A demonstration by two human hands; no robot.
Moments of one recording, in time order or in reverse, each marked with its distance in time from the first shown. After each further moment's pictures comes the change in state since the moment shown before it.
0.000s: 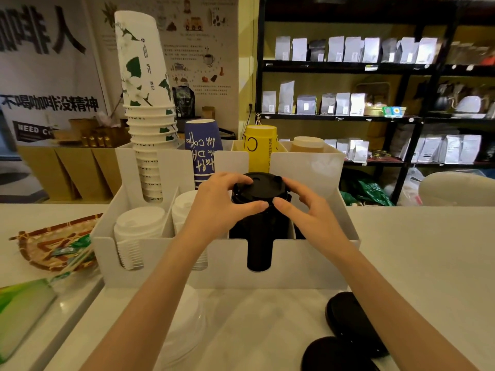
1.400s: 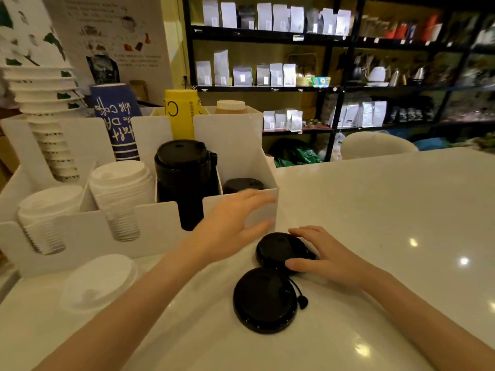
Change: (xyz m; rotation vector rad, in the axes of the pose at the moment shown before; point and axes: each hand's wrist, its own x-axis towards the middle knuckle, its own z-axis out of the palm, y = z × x) left_hand -0.068 0.053 0.084 0.050 -0.446 0.403; right_hand -0.153 0.049 -0.093 -0.466 -0.293 0.382
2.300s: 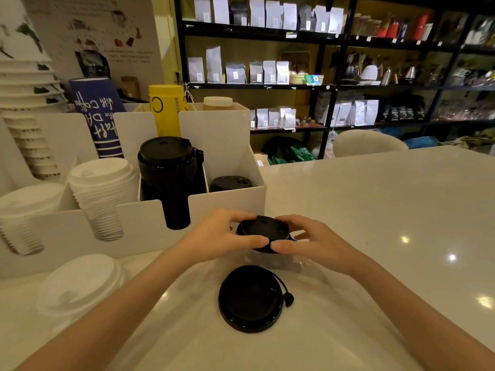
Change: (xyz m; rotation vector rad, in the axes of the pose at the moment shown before) left_hand 0.004 -0.012 0.021 -0.247 -0.227 -0.270; right_hand -0.003 -0.018 -0.014 0.217 0.055 -0.010
